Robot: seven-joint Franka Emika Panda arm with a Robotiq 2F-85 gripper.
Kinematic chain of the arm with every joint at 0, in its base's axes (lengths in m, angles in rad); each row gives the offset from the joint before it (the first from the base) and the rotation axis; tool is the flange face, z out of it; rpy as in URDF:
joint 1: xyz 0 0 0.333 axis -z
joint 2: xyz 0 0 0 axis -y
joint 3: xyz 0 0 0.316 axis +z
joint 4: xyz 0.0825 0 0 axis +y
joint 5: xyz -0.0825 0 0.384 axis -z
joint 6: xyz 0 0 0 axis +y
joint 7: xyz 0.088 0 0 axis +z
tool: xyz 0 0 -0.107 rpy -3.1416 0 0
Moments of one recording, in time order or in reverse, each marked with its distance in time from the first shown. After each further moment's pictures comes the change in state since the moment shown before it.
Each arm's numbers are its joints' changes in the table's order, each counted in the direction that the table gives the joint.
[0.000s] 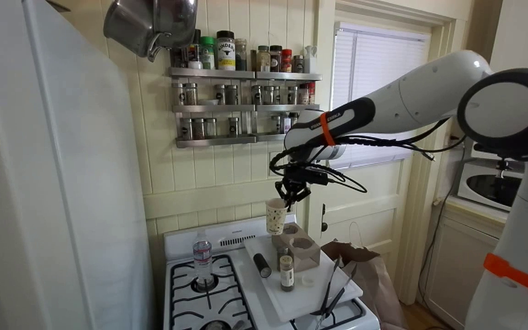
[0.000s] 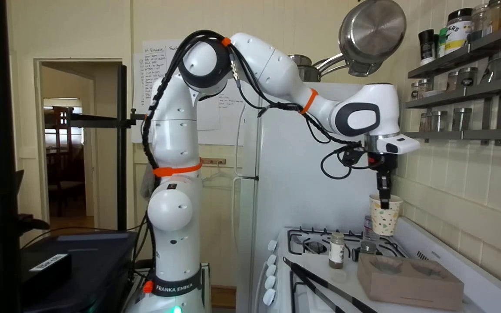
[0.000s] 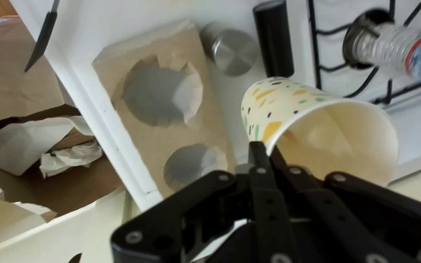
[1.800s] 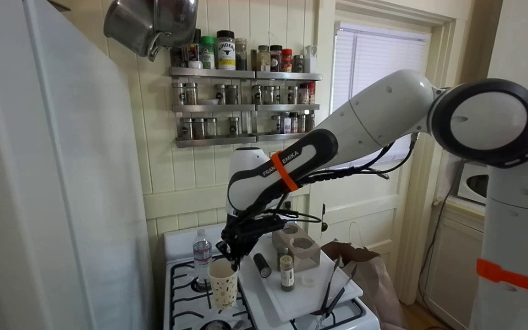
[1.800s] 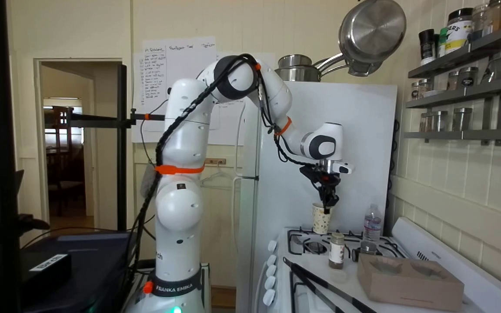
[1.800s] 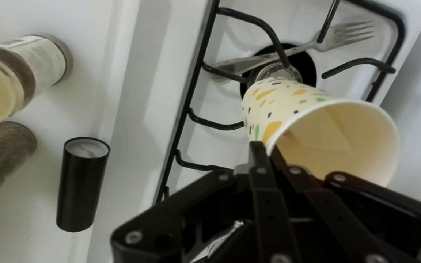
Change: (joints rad) arm -0.198 -0.181 0.240 0.013 0.037 -0.067 0.162
